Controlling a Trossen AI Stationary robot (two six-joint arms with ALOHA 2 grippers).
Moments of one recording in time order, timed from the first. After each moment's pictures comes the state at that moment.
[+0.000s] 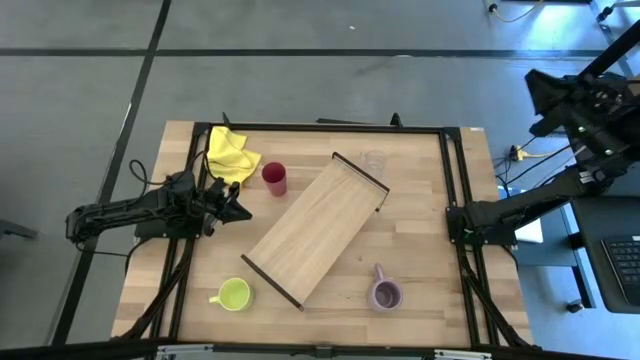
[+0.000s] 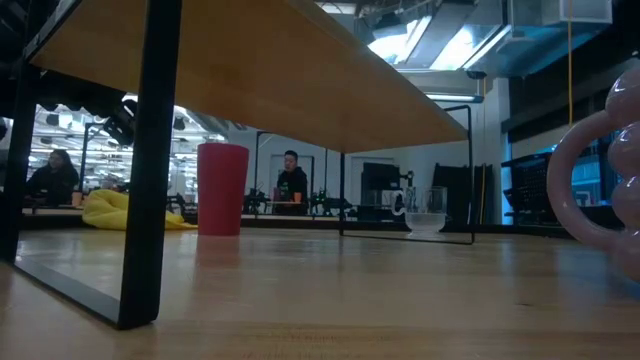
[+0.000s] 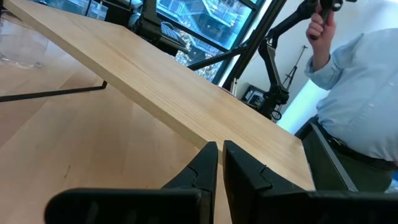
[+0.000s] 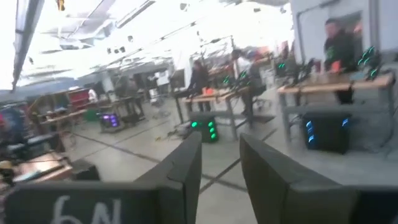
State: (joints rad) left arm 0.29 0.12 0.01 0.07 0.56 -0.46; right arm 0.24 0.59 1.55 -0.63 1.02 -0.06
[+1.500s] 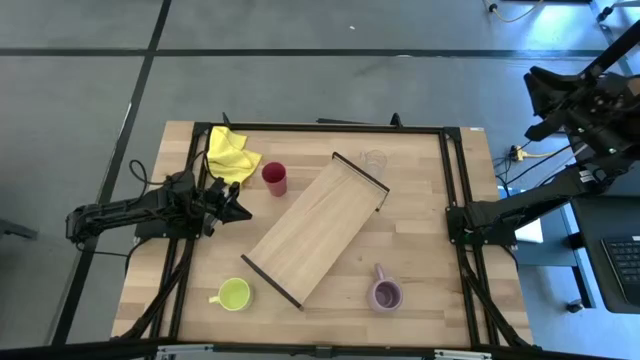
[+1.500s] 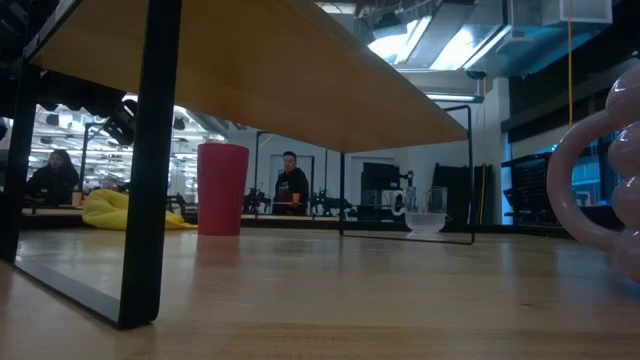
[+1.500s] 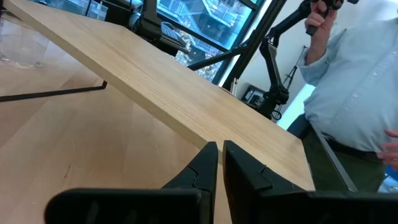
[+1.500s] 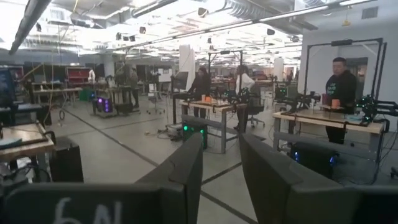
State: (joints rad) left arm 0.29 0.12 0.01 0.07 0.56 -0.46; right arm 0.24 0.62 1.58 -0.61 0.96 -0.27
